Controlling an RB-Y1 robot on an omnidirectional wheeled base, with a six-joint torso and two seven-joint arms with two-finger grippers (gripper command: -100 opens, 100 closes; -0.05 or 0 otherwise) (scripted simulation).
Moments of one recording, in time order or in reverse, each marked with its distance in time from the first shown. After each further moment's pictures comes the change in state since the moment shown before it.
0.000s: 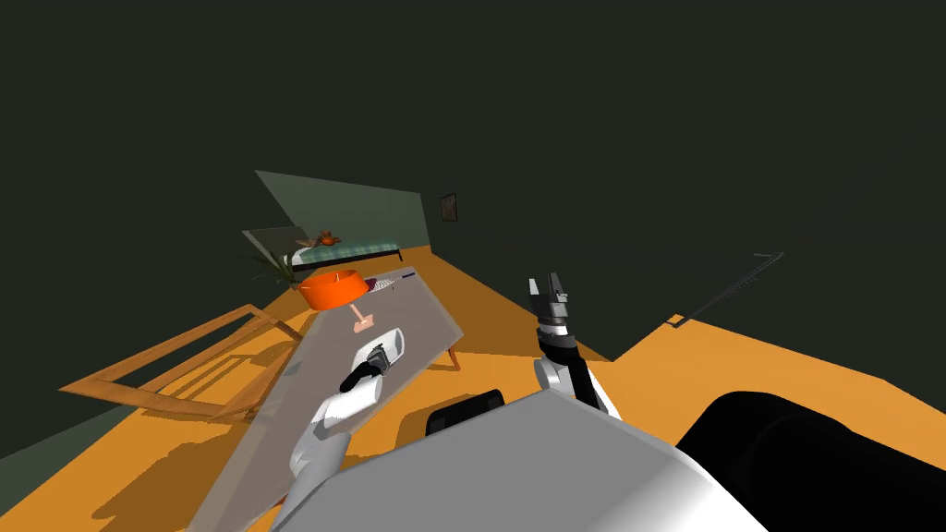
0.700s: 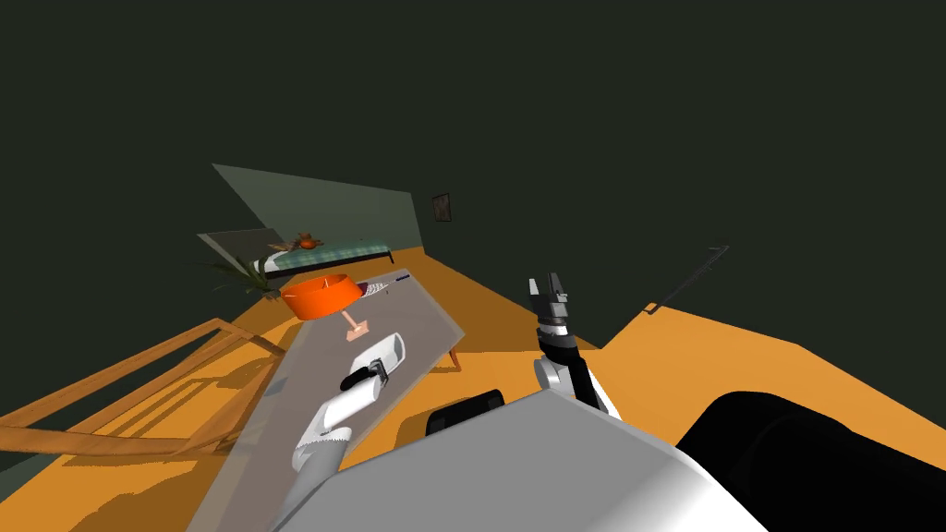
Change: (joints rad) left arm -0.066 0.008 0.066 0.162 0.035 0.135 -0.009; right arm 0.000 0.000 0.000 0.000 0.000 0.000 0.000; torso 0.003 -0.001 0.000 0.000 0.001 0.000
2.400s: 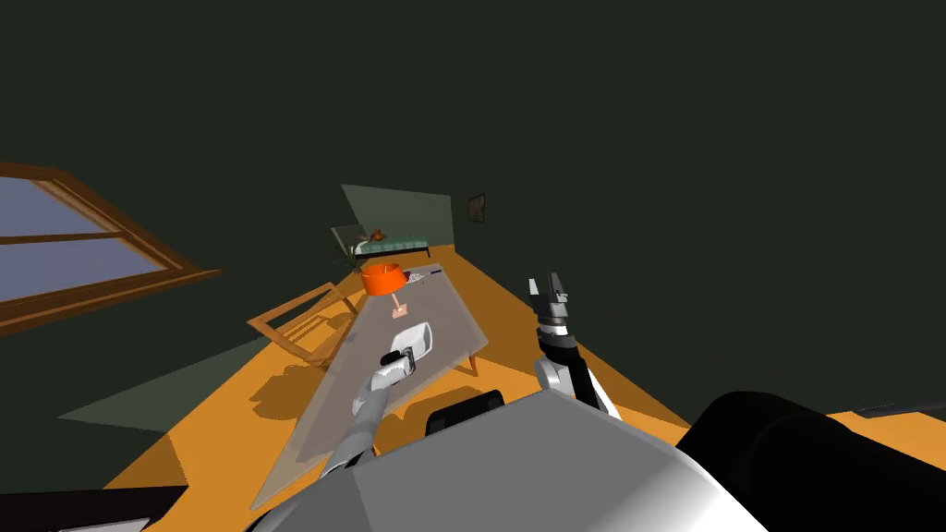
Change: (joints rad) left arm -0.239 -0.075 -0.040 0.370 0.030 -0.073 -0.188; right arm 0.000 0.000 0.000 0.000 0.000 0.000 0.000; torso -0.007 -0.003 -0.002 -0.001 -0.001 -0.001
